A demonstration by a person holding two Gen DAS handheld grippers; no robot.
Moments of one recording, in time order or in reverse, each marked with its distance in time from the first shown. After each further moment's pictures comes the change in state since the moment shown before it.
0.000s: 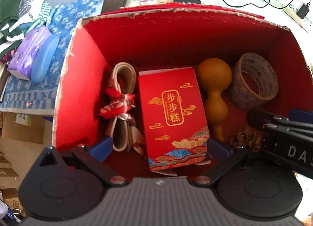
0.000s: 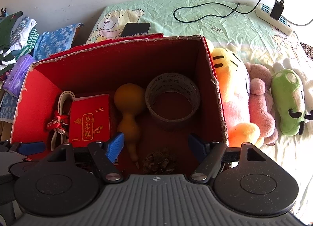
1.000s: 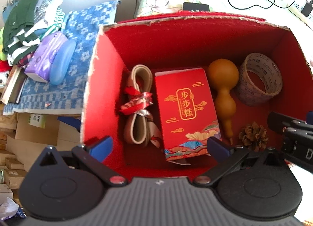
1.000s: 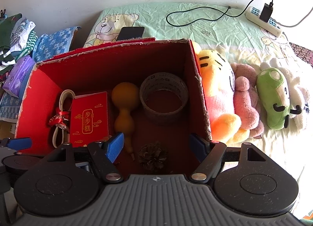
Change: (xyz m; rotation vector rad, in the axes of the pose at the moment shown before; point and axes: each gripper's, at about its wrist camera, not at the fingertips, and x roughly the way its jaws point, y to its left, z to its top) left arm -0.026 0.007 -0.007 0.008 -0.025 0.083; right arm -0.033 -0.002 -0.008 0.007 -0.027 -0.019
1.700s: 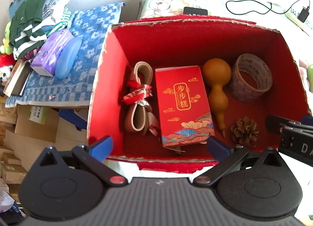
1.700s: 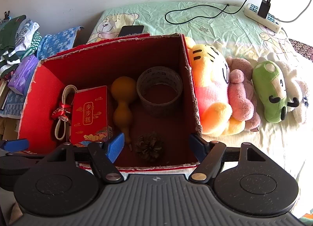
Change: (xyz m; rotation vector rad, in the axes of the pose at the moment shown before) left arm -0.023 -0.002 -0.018 -0.044 -0.023 -0.005; right arm -0.012 -0.015 -0.013 0.002 -0.005 0.033
